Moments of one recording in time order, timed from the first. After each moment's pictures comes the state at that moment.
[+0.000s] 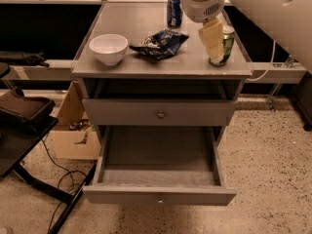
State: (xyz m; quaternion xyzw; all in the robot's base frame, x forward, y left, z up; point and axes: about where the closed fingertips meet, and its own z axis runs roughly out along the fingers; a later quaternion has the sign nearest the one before) arm 0.649 -0.122 0.974 -0.79 0.55 -0.26 0.06
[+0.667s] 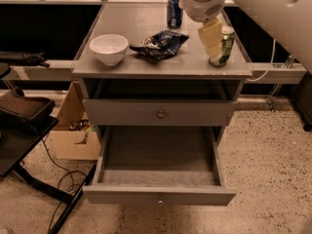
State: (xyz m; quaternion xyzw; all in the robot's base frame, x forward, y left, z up) arm 0.660 -0.114 0.972 -0.80 0.54 -0.26 0.09
